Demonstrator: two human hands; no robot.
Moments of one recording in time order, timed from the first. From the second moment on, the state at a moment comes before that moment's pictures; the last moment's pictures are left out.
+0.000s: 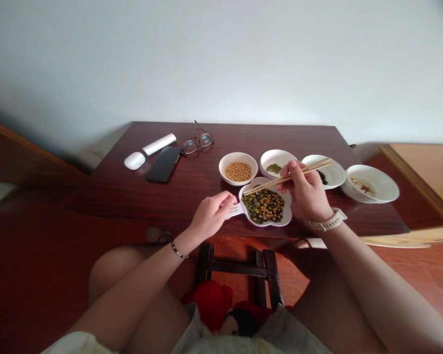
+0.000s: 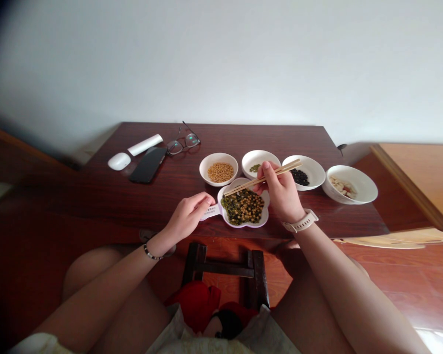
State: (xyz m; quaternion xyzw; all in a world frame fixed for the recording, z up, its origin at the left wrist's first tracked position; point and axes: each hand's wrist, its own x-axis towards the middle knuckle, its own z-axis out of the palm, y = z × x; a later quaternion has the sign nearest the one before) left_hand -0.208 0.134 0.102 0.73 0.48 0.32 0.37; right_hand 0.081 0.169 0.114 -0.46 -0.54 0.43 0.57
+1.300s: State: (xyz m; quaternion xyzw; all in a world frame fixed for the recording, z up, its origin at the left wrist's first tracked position) left_hand -0.208 0.135 0.102 0.74 0.47 0.31 0.37; right_hand 0.093 0.165 0.109 -0.47 -0.51 0.43 0.58
